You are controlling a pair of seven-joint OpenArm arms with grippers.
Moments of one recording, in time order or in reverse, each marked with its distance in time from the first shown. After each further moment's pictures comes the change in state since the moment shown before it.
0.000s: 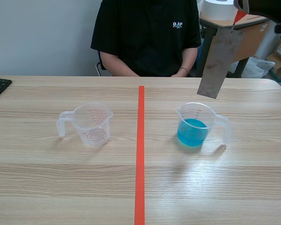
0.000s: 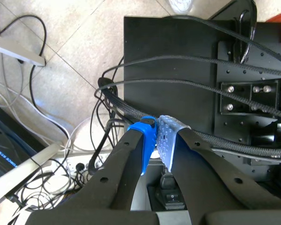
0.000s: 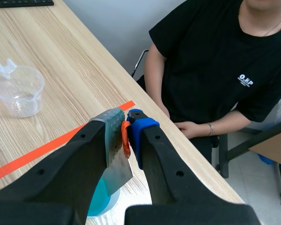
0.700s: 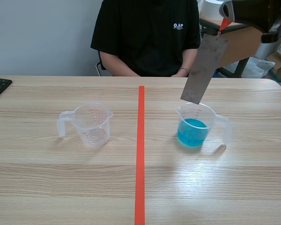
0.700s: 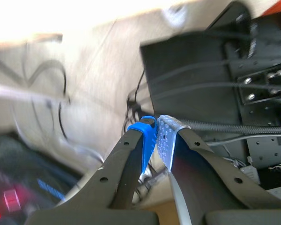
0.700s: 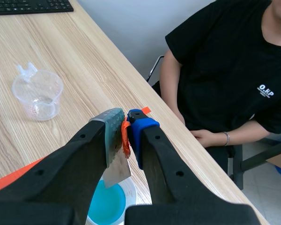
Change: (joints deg) left arm 8.0 -18.4 0.1 2.2 0.2 -2.2 -16.0; right arm -0.1 0.0 -4.1 0.0 -0.2 0.0 2.8
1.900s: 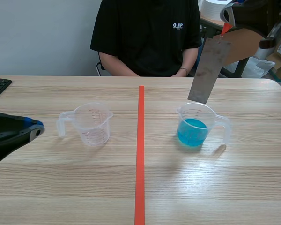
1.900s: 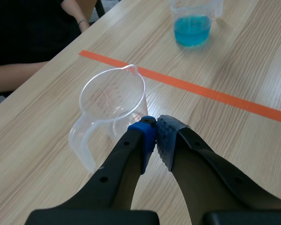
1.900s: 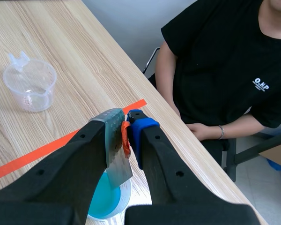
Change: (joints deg) left arm -52.0 -23.5 24.1 9.0 0.3 -14.8 -3.8; right arm 0.0 0.0 -0.1 0.0 -2.6 0.0 -0.3
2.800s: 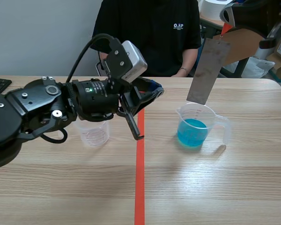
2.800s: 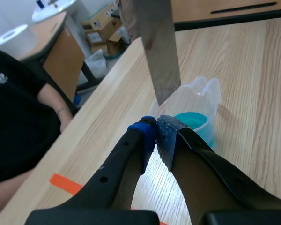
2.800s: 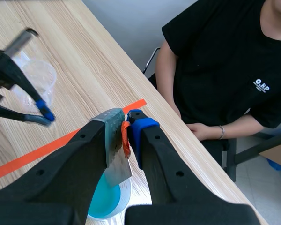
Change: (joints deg) left arm -37.1 35.5 26.4 -14.8 12.2 6.5 14.9; right arm 0.0 0.0 0.0 0.0 0.0 0.0 0.0
